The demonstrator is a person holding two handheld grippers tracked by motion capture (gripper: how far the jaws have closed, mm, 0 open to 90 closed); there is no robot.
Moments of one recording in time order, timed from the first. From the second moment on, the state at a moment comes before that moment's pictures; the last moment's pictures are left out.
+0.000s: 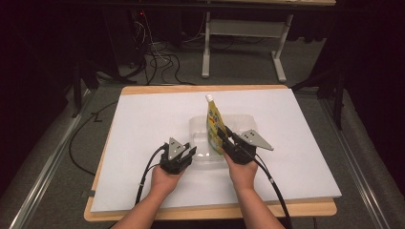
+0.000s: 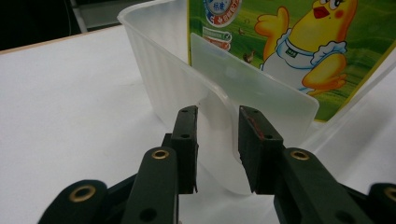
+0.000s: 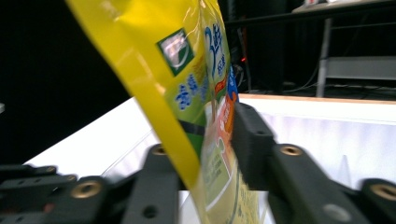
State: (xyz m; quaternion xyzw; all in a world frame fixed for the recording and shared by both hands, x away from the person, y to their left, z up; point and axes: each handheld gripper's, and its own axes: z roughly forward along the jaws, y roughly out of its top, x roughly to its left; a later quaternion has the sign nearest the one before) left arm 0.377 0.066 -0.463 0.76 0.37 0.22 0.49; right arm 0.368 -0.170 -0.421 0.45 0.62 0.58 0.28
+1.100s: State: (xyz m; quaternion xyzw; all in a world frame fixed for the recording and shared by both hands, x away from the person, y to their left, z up) left arm 0.353 0.165 -0.445 0.75 0.42 0.19 0.47; right arm 0.312 -0.367 -0.443 0.51 0.65 0.47 0.31
